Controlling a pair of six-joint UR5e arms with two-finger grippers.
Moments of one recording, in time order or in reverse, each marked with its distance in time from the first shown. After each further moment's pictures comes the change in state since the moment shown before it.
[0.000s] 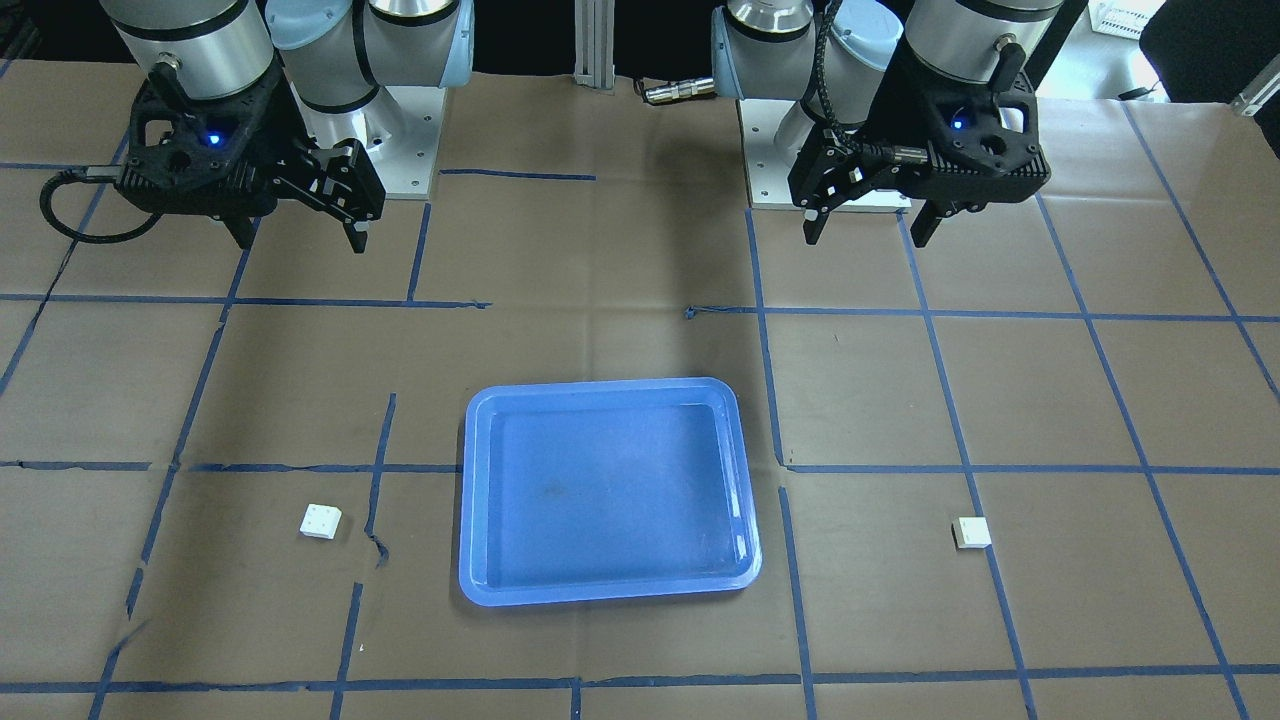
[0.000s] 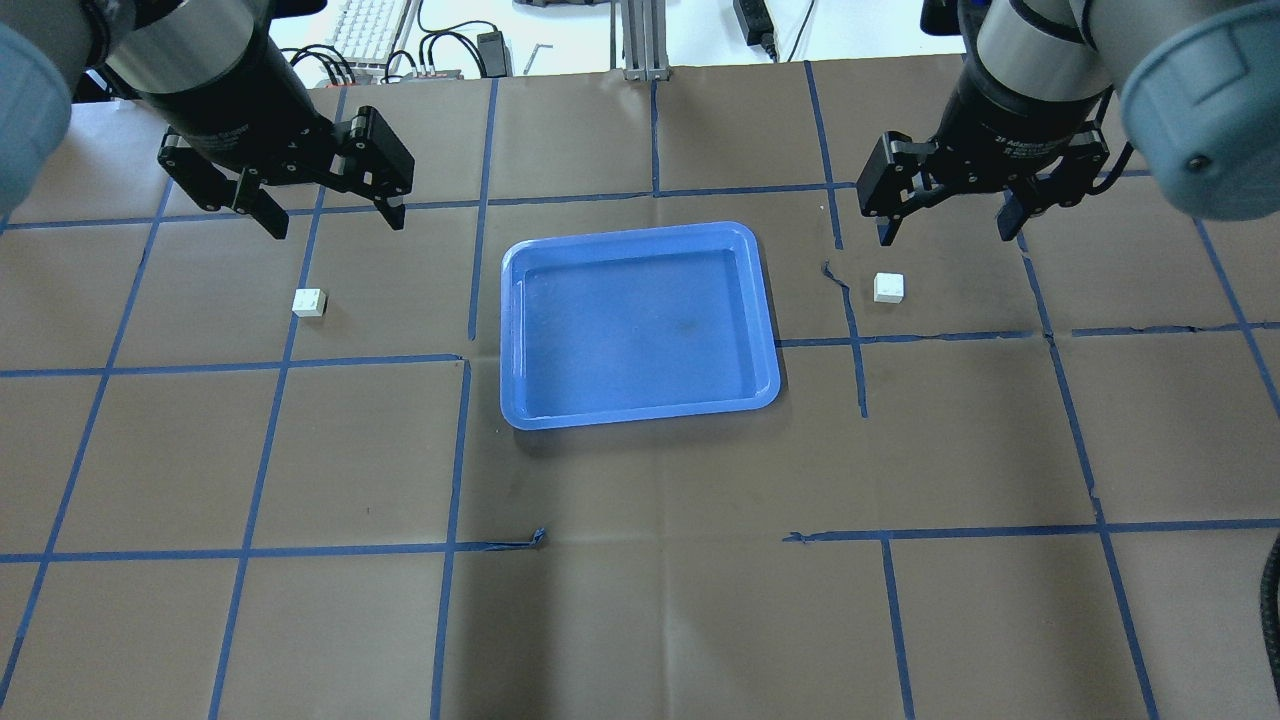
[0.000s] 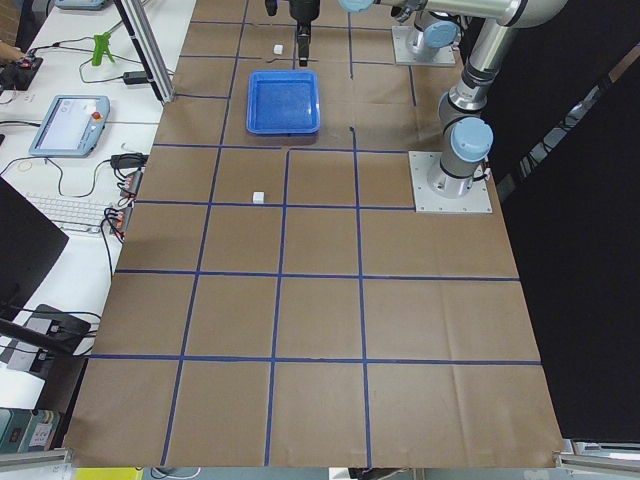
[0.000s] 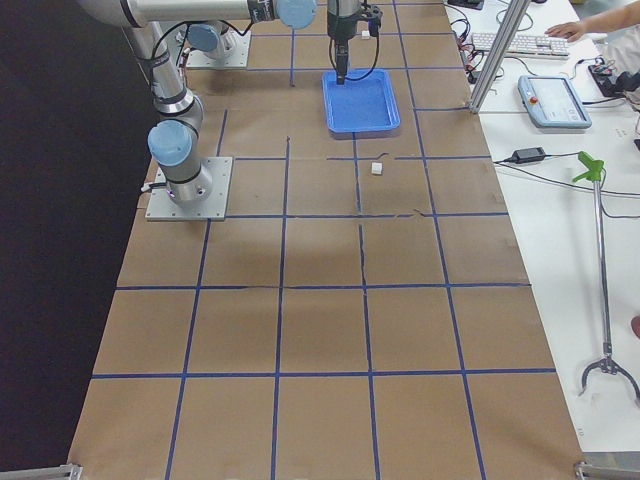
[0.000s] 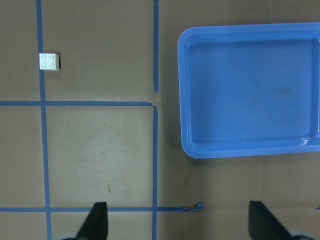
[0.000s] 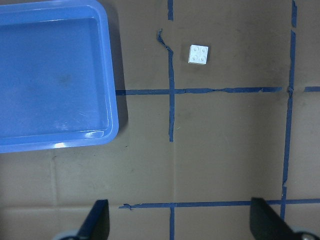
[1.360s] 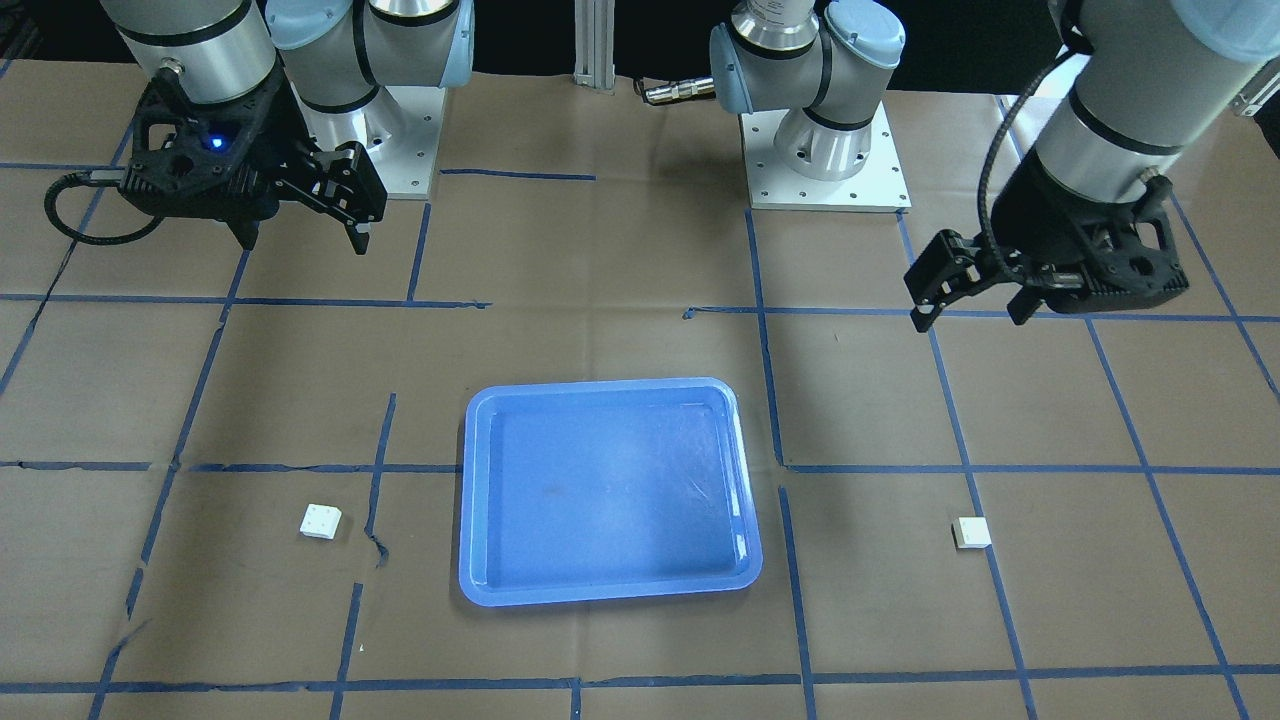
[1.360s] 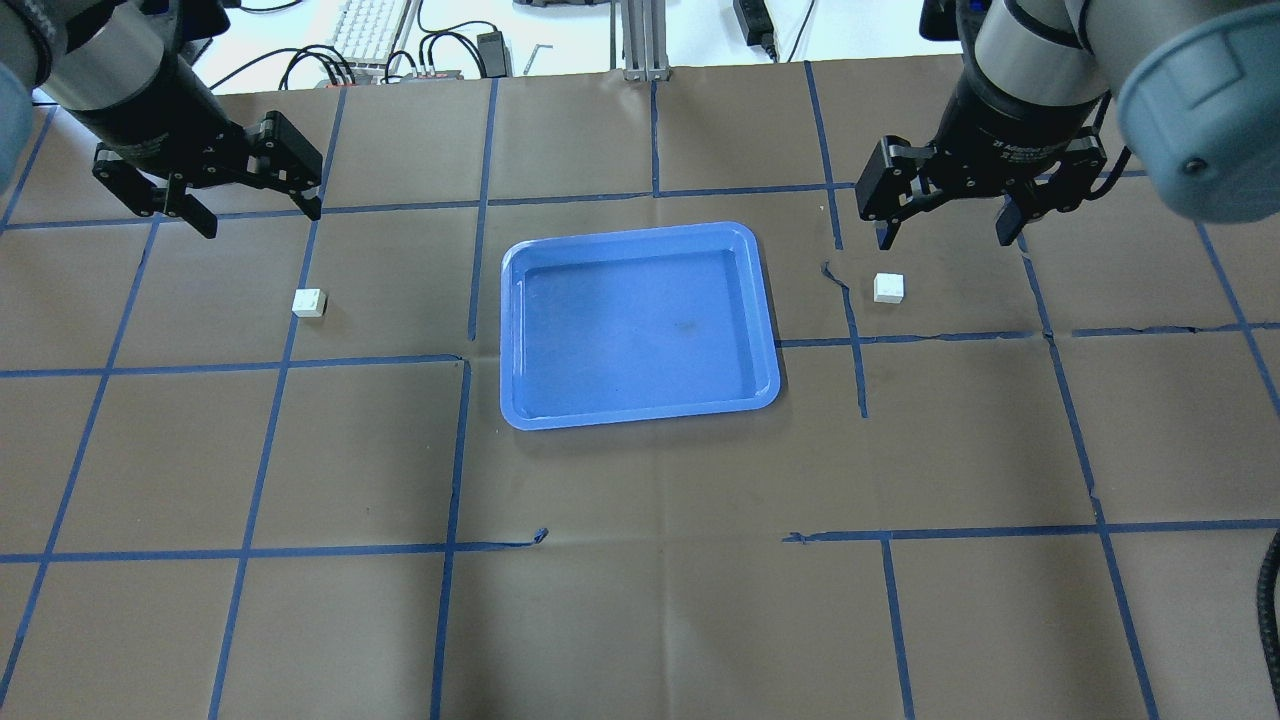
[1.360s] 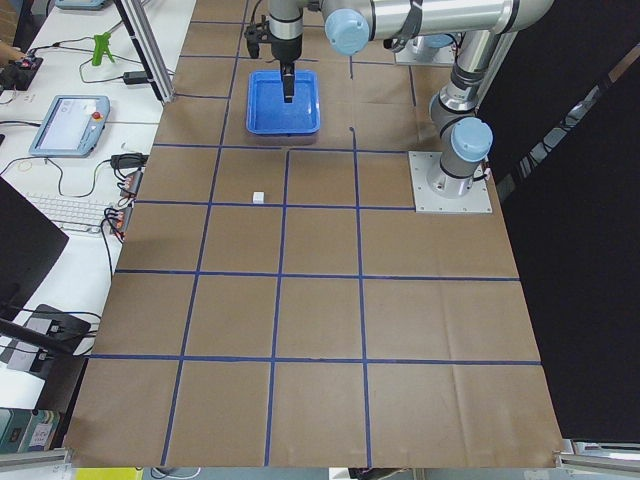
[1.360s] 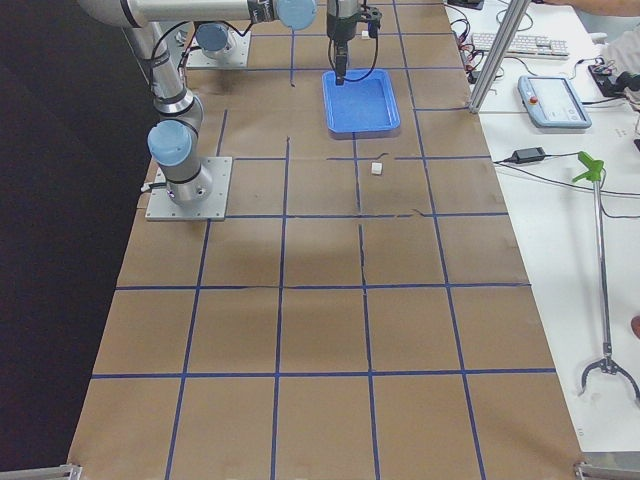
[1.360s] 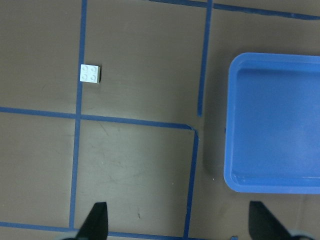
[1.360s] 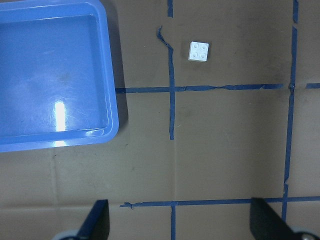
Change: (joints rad) left arm 0.225 -0.086 -0.088 0.174 -0.008 0.123; right arm 0.000 0.001 0.004 0.002 0.000 0.005
